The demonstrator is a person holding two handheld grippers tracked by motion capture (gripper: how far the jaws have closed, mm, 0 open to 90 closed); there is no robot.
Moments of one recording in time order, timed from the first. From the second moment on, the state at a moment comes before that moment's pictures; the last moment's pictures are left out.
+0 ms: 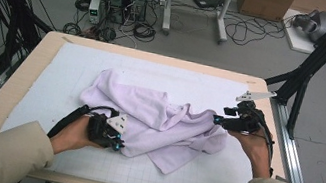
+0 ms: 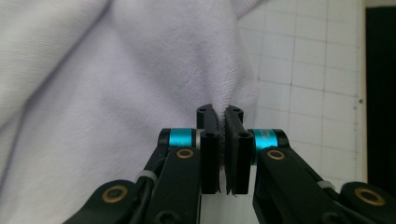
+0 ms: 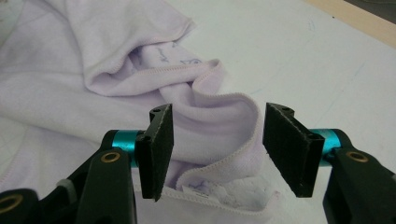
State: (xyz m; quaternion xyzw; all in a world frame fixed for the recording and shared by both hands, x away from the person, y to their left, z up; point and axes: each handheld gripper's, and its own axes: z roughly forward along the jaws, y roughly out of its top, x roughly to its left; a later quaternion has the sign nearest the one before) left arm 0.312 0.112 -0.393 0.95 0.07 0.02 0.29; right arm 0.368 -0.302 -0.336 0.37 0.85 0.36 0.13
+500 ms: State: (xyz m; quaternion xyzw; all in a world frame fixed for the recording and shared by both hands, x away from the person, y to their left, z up) left arm 0.329 0.197 -0.340 0.92 0.09 0.01 0.37; right arm 0.367 -0.285 -0.328 0.32 0.86 0.37 0.12
